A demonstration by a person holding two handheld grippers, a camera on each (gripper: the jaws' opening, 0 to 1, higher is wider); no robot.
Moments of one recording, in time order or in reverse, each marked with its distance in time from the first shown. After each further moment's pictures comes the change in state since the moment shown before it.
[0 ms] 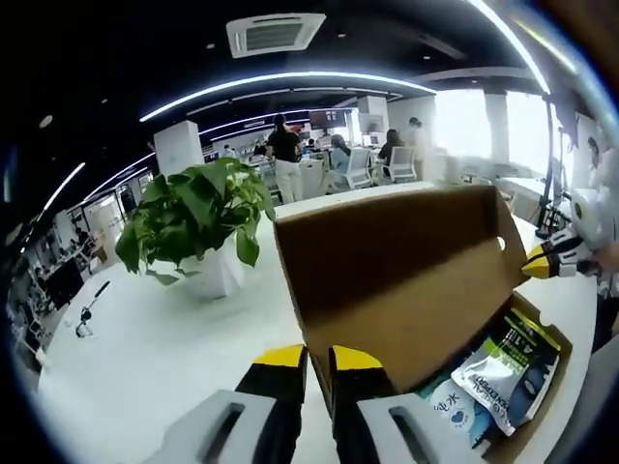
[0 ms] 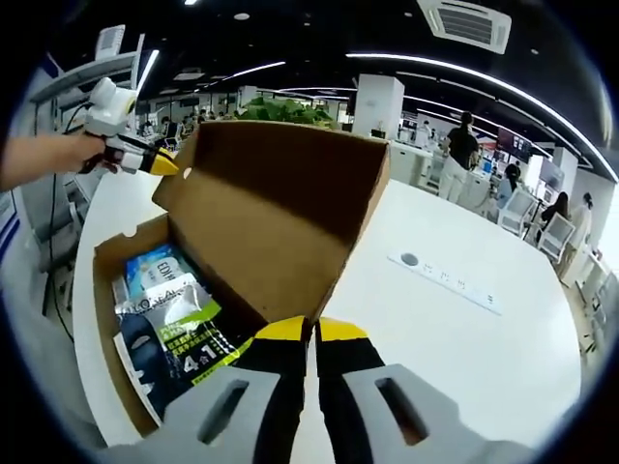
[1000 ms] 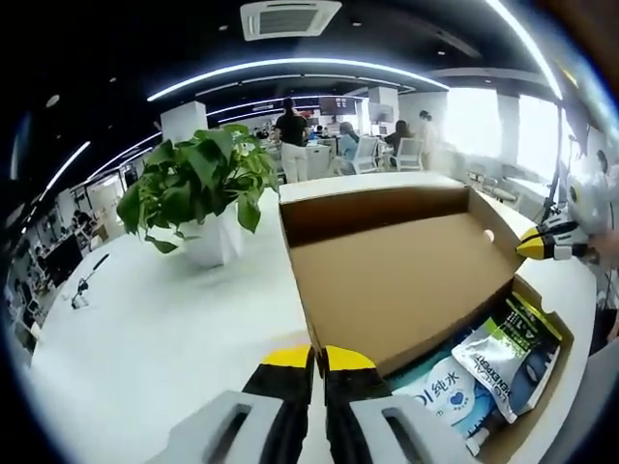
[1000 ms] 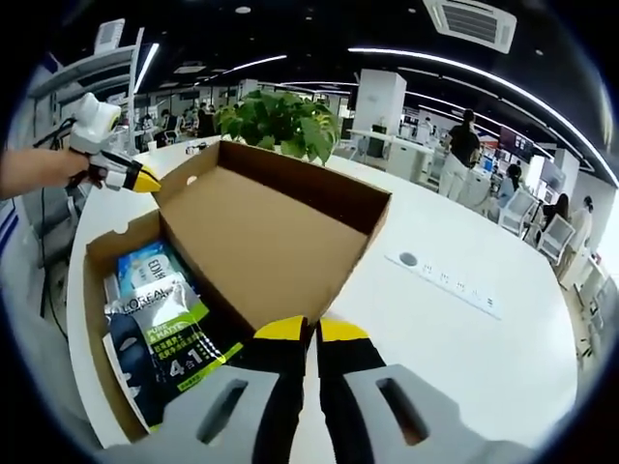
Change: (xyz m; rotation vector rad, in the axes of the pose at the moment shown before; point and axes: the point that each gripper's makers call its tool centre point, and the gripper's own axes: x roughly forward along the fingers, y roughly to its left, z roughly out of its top) left arm -0.001 -0.006 -0.030 -0.062 0.051 0.007; right arm 0.013 -0.009 0.001 -0.017 0.031 -0.002
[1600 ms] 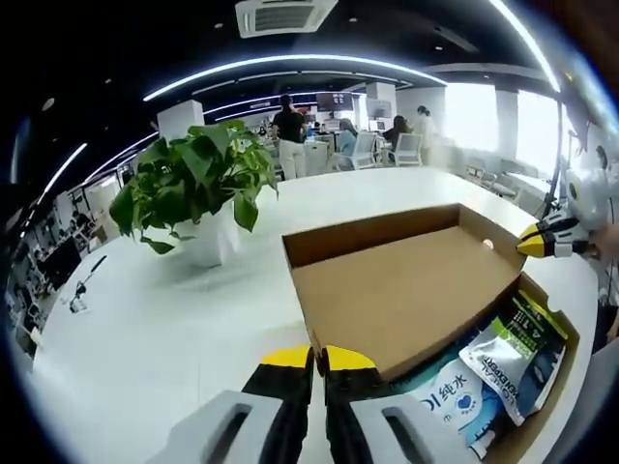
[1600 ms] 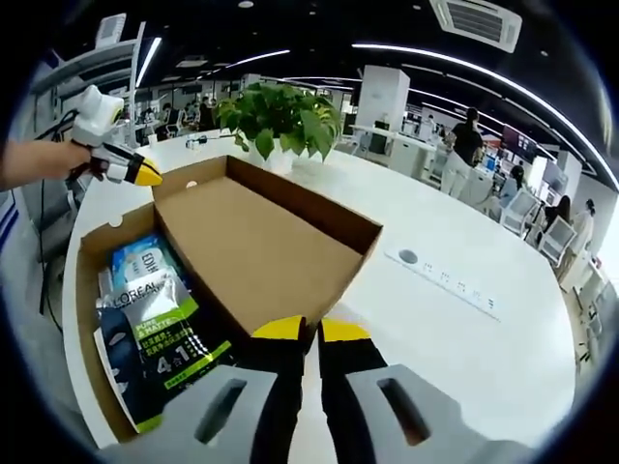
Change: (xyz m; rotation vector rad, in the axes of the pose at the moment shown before) left arm 0.013 0.004 0.000 0.011 0.018 -0.004; right arm 0.009 -0.007 -0.005 -0.014 0.024 0.006
